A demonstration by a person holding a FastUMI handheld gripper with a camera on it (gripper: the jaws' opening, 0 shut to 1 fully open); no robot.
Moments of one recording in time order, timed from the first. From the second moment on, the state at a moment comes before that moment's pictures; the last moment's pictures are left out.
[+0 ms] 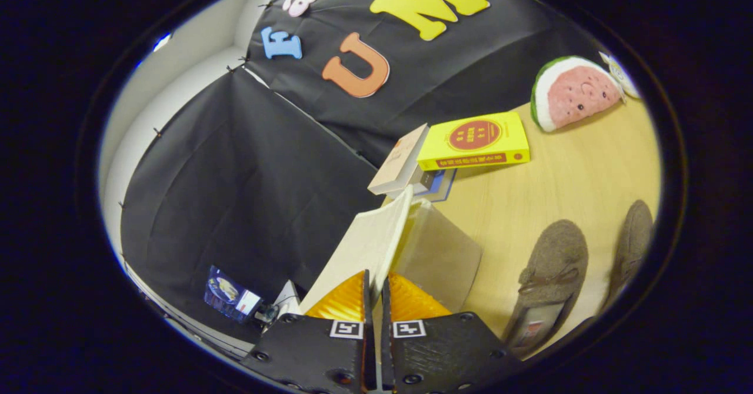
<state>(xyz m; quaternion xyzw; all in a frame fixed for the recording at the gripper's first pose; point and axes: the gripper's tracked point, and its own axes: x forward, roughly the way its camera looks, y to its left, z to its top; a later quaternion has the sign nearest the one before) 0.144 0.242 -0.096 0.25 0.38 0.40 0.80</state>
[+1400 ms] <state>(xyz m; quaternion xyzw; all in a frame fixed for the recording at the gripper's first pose) 0.100 0.489 0.081 0.27 0.27 0.44 0.81</state>
